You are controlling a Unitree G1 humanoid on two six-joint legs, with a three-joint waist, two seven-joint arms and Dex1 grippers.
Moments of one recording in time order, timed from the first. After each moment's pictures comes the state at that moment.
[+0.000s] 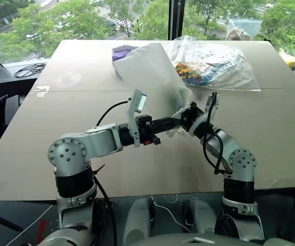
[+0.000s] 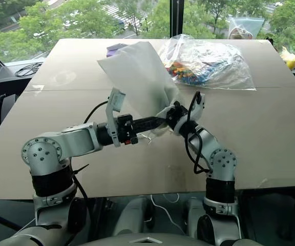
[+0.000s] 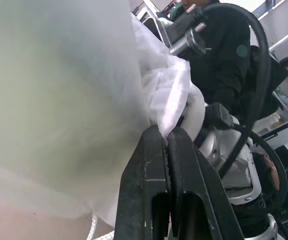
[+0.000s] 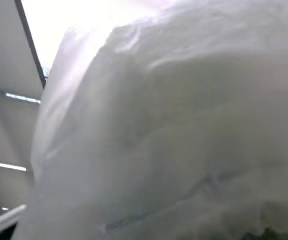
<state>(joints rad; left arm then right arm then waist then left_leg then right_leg) -0.51 0.30 0.25 -0.37 -1.39 1.40 -0.07 -0.41 0.16 -0.17 -0.14 1.50 0.71 -0.35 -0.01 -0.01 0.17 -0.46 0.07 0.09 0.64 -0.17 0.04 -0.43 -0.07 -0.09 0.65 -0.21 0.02</state>
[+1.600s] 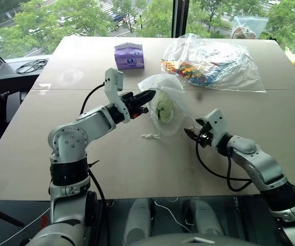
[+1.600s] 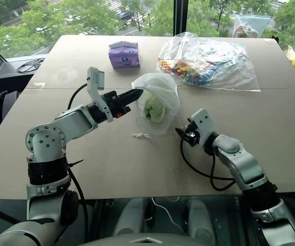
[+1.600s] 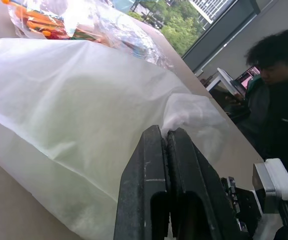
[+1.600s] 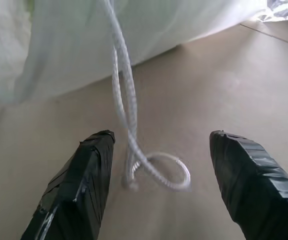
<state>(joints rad) -0.58 0.40 0.24 -0.20 -1.10 1.06 -0.13 -0.34 -0.42 0.26 -0.14 0.34 0.47 0.34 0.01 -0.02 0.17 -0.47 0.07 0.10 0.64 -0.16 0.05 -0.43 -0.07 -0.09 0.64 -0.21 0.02</state>
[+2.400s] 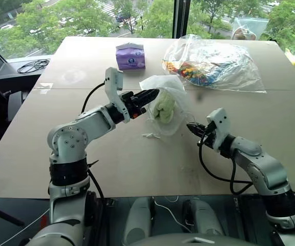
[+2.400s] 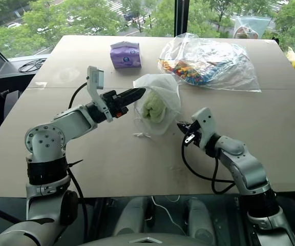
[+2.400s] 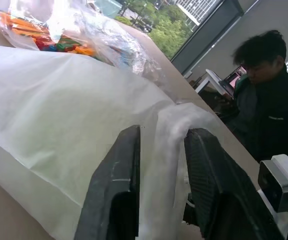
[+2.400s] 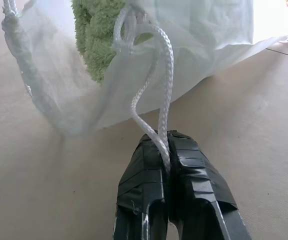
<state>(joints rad) -0.58 0.43 0.23 -0.21 -1.07 1.04 -0.21 -0.27 -0.39 0.14 -0.30 0.40 0.60 0.49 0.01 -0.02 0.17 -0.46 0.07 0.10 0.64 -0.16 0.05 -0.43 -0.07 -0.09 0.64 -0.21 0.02</state>
